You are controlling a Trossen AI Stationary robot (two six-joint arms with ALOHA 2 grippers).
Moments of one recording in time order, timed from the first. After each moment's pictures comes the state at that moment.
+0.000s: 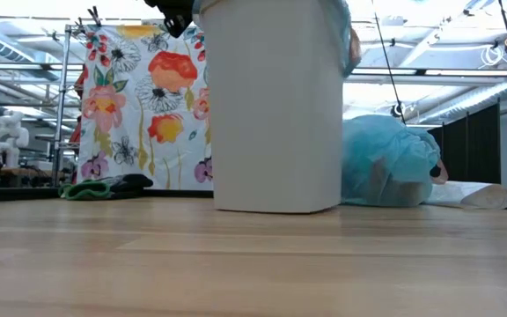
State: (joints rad) left arm 0.29 1.16 1.19 -0.62 0.44 0.11; right arm 0.41 1.95 2.30 -1.52 0.55 1.04
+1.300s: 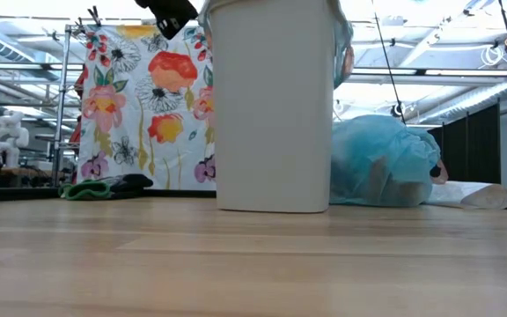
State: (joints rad) left arm 0.27 1.14 1.19 -0.67 0.41 0.11; right arm 0.44 1.94 2.30 -1.57 0.80 1.23
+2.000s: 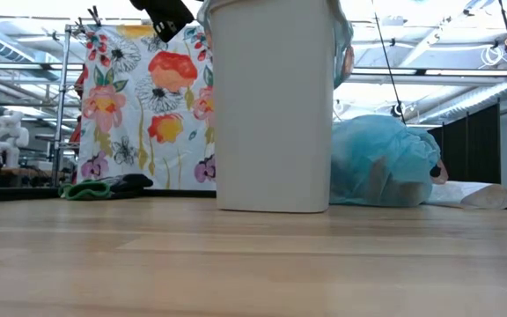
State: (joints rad) left arm 0.27 1.14 1.19 -0.72 0.41 0.11; right arm 0.51 1.40 1.63 -1.45 0.90 1.57
